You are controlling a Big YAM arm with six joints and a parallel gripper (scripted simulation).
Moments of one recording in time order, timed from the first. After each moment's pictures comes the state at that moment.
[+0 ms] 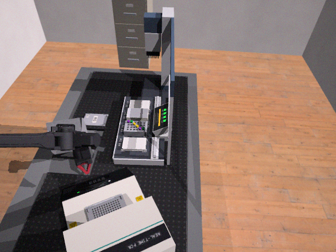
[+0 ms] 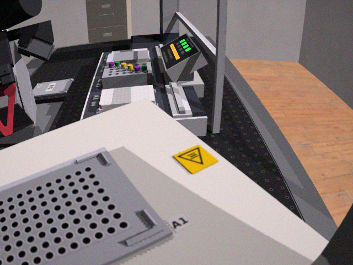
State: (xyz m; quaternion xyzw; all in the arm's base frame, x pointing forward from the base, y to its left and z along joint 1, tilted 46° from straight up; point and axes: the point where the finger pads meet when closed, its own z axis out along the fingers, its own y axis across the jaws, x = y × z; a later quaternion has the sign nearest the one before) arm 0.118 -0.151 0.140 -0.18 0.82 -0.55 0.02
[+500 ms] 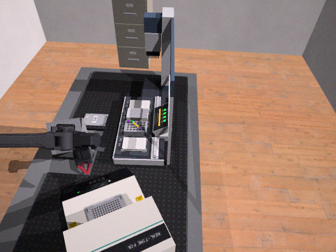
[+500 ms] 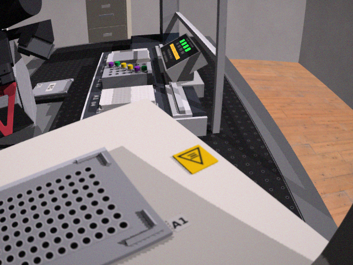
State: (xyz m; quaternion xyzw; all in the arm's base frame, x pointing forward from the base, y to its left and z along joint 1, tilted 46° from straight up) arm 0.118 -0.151 0.142 -0.17 0.82 -0.55 0.02
